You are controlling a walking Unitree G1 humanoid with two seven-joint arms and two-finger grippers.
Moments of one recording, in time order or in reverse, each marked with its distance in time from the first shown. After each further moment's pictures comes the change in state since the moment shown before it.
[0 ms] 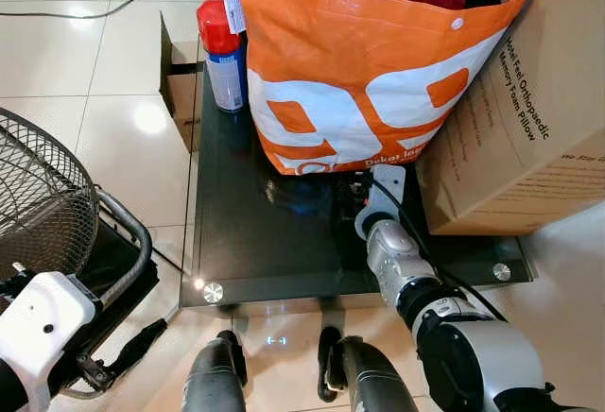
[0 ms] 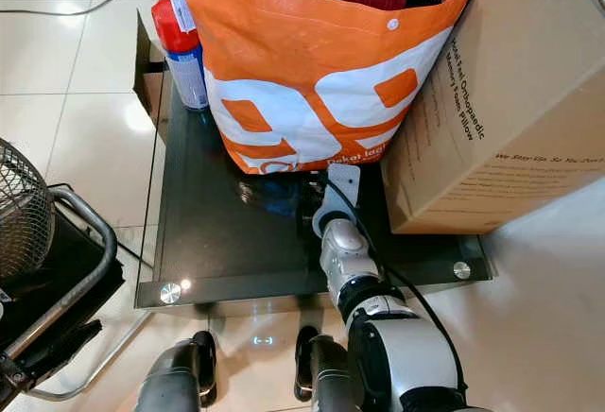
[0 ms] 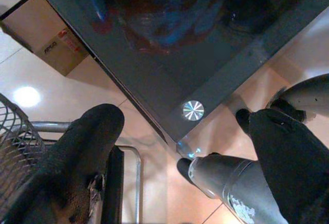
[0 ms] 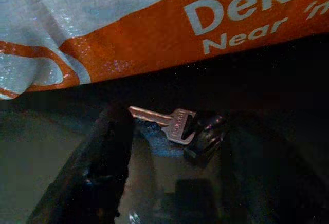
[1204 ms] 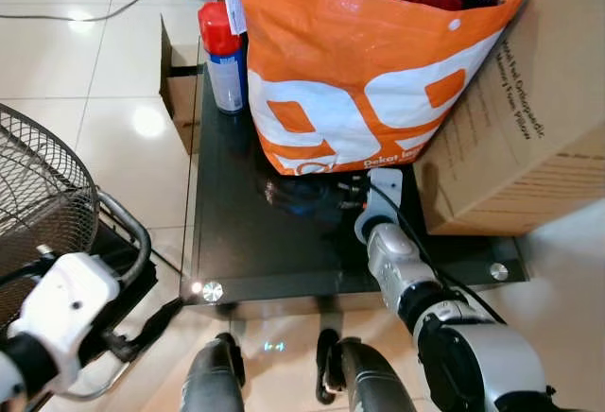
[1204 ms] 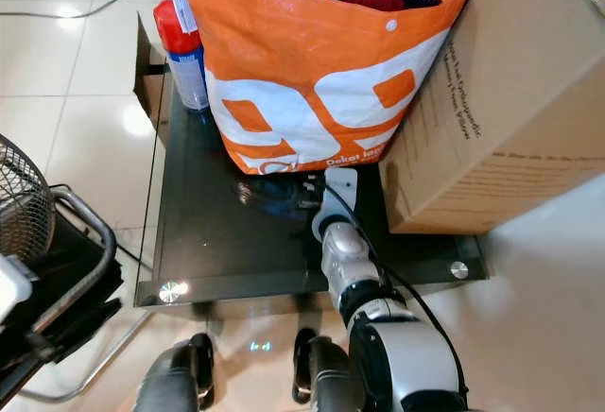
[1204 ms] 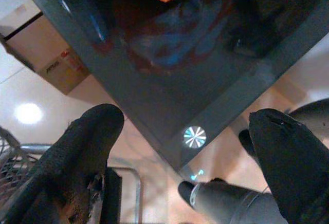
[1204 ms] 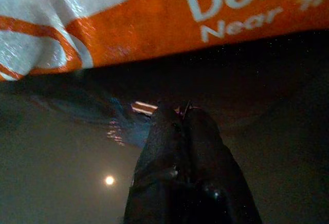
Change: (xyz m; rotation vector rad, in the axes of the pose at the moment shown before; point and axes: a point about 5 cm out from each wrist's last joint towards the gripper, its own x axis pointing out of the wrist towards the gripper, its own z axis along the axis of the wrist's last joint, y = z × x) left arm 0.026 0.001 0.004 -0.003 -0.072 0.011; right arm -0.003 -0.004 -0.008 -0.022 0.019 0.010
